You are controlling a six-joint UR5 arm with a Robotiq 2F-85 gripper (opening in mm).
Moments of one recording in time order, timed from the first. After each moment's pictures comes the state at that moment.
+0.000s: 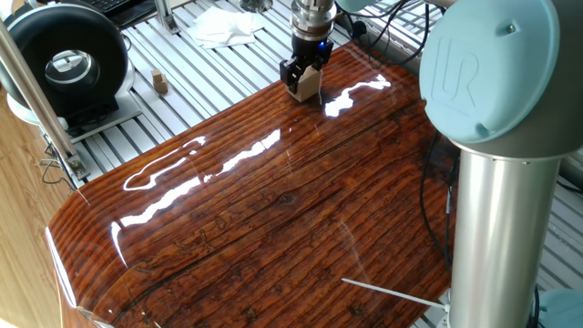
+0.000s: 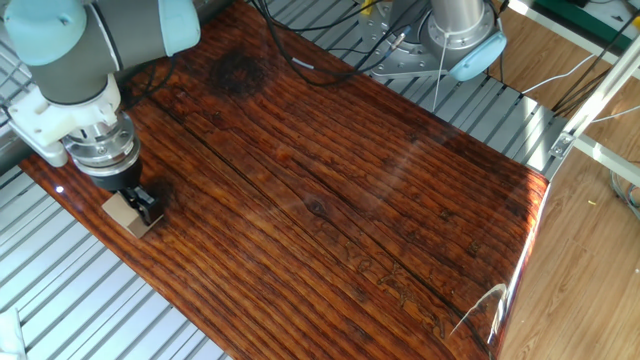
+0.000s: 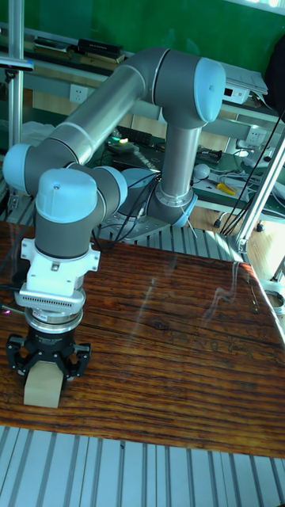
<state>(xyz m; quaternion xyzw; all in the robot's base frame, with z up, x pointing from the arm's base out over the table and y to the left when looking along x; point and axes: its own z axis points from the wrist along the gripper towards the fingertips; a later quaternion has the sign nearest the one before) 0.684 -0.123 0.017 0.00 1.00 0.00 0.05</state>
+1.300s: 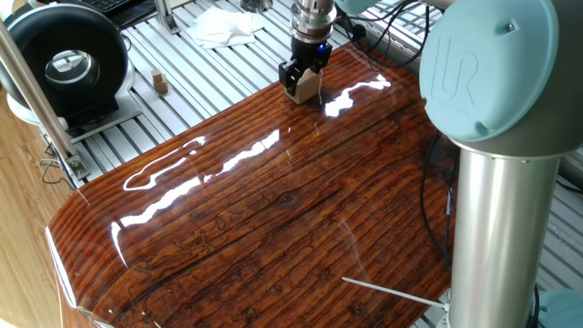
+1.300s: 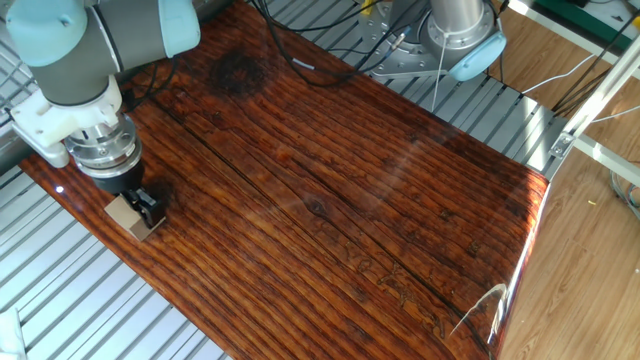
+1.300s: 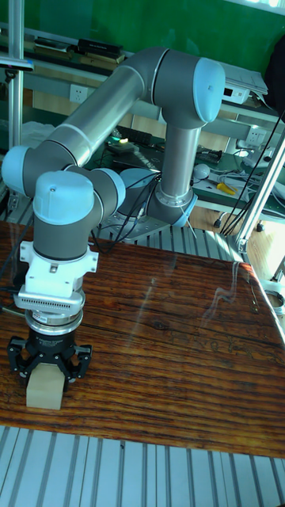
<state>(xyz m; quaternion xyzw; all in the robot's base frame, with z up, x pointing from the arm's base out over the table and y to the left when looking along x) 0.685 -0.119 0.012 0.00 1.00 0.01 0.05</state>
